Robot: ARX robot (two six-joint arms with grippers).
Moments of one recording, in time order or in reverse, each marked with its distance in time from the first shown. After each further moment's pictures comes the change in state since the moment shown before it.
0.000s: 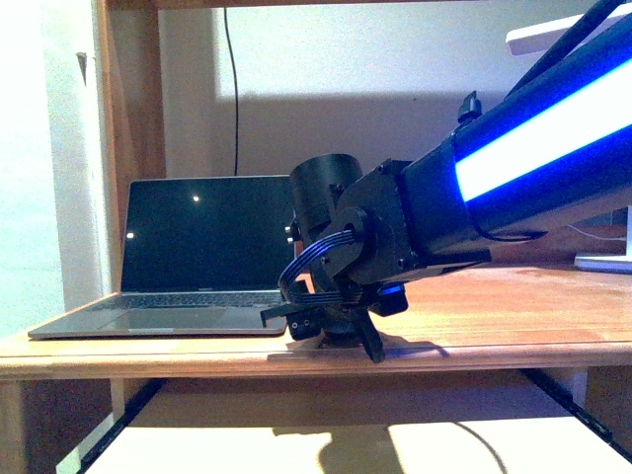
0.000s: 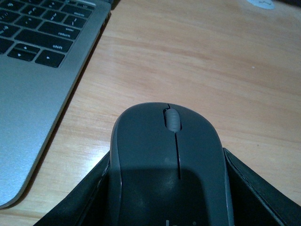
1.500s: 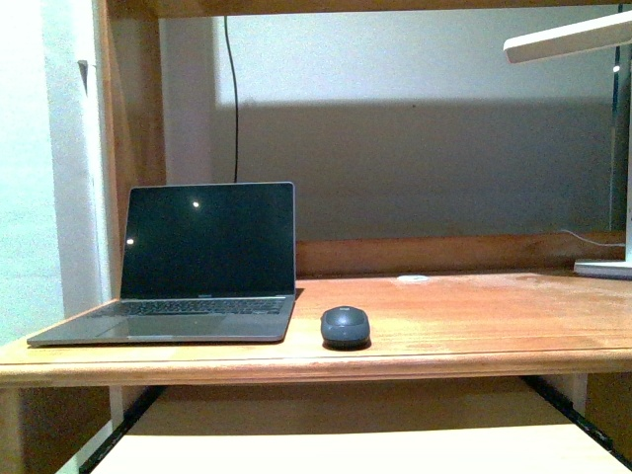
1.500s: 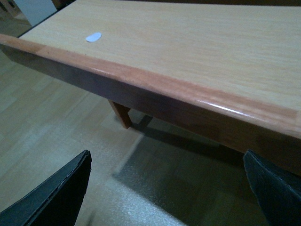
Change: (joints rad) left arm 0.000 0.000 0.000 0.000 0.000 0.000; right arm -0.467 -1.236 -1.785 0.531 -1.038 -0.016
